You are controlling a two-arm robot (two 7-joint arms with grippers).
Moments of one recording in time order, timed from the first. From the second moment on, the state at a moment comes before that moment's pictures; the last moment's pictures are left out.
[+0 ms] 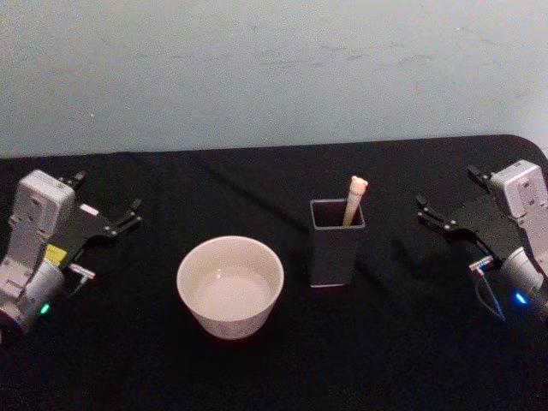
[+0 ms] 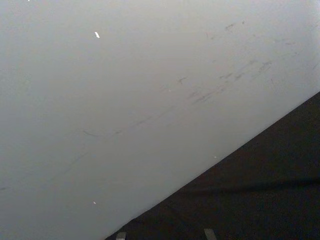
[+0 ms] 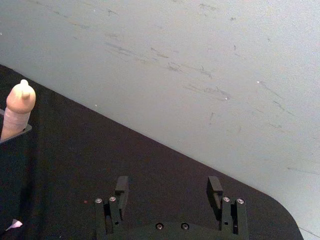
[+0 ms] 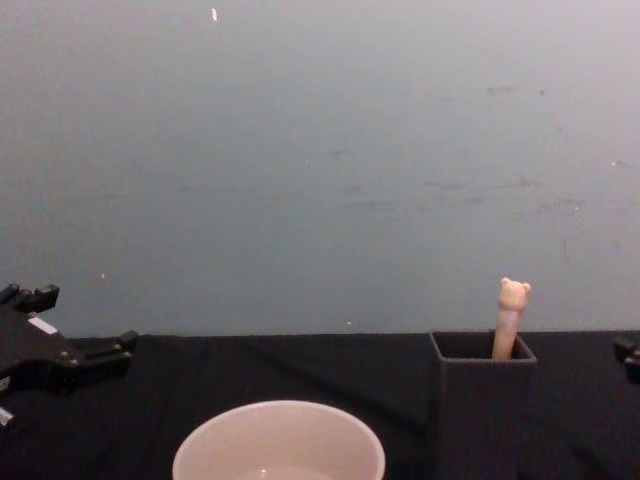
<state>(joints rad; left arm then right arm) -0.20 0.60 0.45 -1.41 -0.25 -0.12 0.03 0.20 0.60 -0.45 -1.41 0.25 -0.12 -0.03</state>
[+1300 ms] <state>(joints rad) -0.20 0.60 0.45 -1.41 -0.25 -0.12 0.03 0.20 0.60 -0.44 -1.41 0.25 -0.13 -0.02</state>
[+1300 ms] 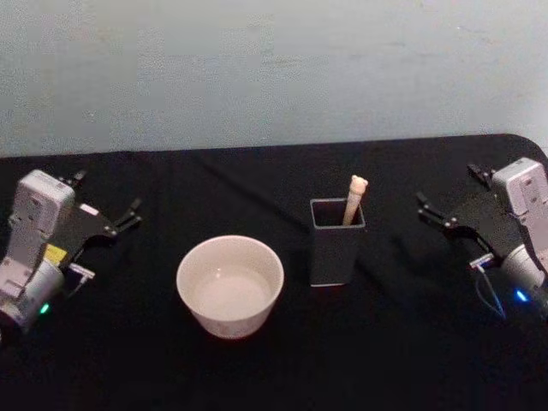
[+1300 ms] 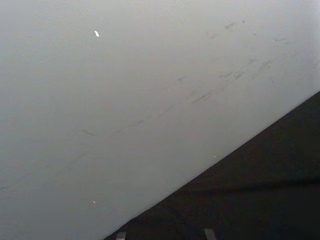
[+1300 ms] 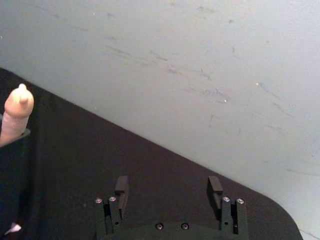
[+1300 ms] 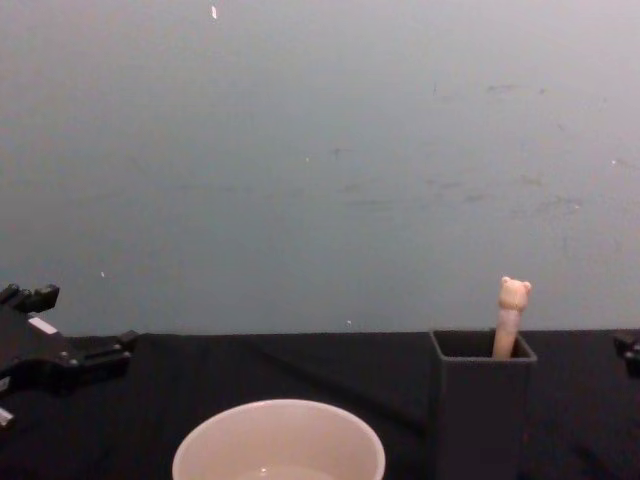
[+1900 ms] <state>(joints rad) -0.20 0.60 0.45 -1.41 -0.25 -0.12 0.03 0.14 0.62 -0.33 -1.55 0.46 -0.11 0.21</state>
